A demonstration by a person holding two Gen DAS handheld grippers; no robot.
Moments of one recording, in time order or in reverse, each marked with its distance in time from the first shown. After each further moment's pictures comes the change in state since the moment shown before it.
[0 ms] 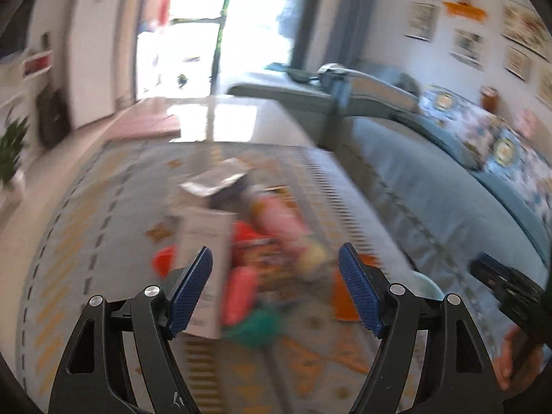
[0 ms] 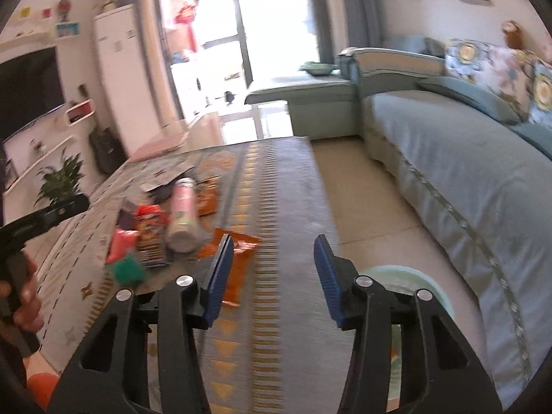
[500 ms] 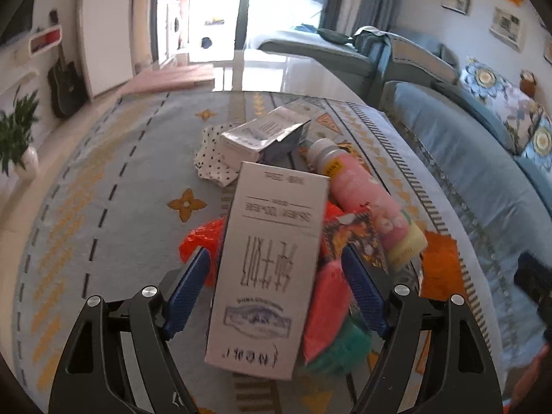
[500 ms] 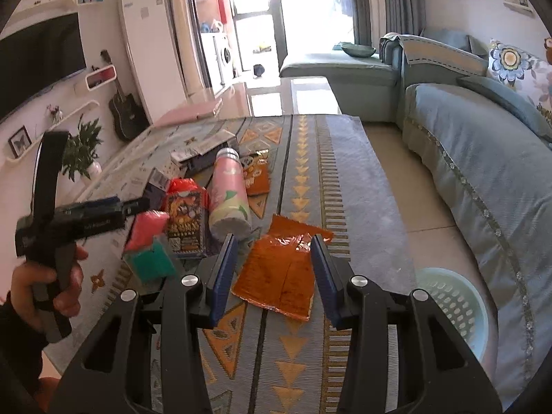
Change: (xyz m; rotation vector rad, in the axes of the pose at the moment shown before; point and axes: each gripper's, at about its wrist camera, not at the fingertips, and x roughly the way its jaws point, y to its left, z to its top) left arm 0.085 0.051 -0.009 -0.026 0.162 0.090; right arm 0.059 0.054 -0.004 -0.076 0.108 0.041
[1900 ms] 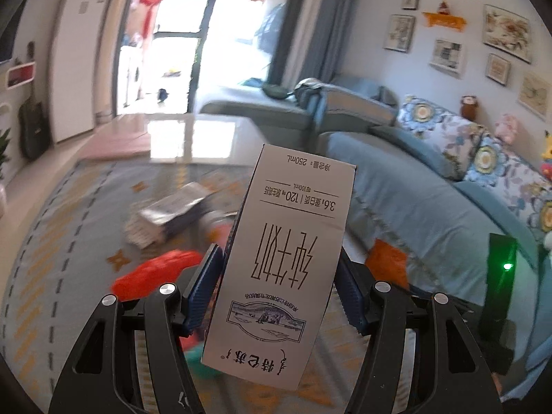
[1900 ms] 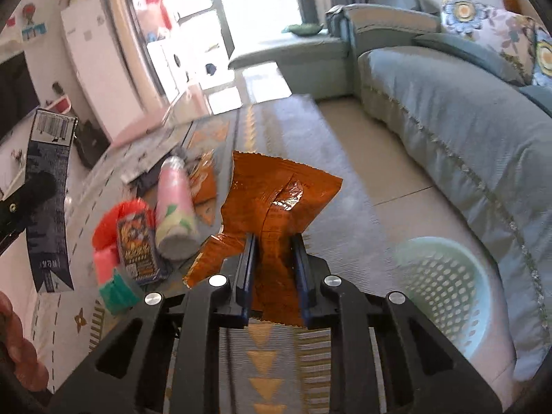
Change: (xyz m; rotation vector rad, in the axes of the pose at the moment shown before) left arm -0.096 -0.110 0.003 0.084 -0.251 -0.222; right arm 0.002 -0.063 0.006 0.233 0.001 -0.112
